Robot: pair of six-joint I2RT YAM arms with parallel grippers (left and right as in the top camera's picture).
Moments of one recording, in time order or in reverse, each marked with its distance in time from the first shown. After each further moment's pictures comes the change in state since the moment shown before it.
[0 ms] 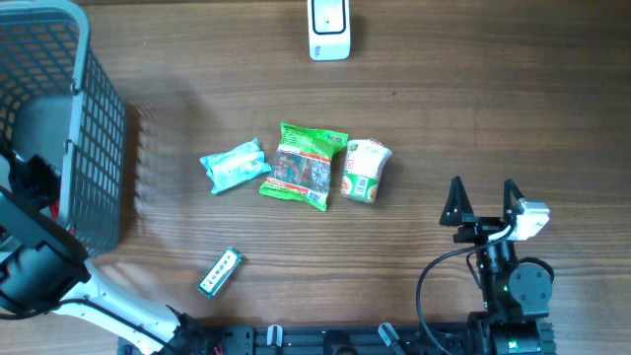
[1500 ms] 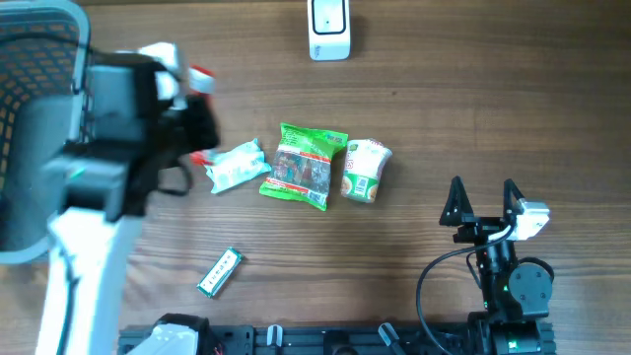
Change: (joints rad) left arm -0.967 -0.776 -0.063 -0.150 0.125 -0.224; right arm 0.000 0.000 0.000 0.000 0.000 0.000
